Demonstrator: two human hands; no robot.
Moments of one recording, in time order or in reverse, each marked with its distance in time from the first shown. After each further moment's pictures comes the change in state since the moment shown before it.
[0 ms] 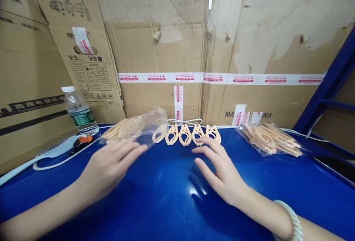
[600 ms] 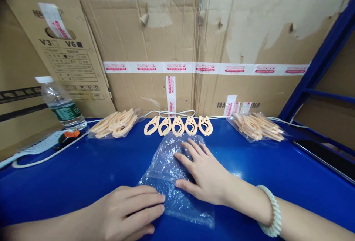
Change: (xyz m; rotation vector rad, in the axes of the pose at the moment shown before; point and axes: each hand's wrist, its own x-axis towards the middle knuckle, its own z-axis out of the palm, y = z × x) left_hand 0.005 0.071 -0.012 -0.695 -0.103 0.221; right_hand -0.003 -0.026 0.002 -0.257 -0.564 0.007
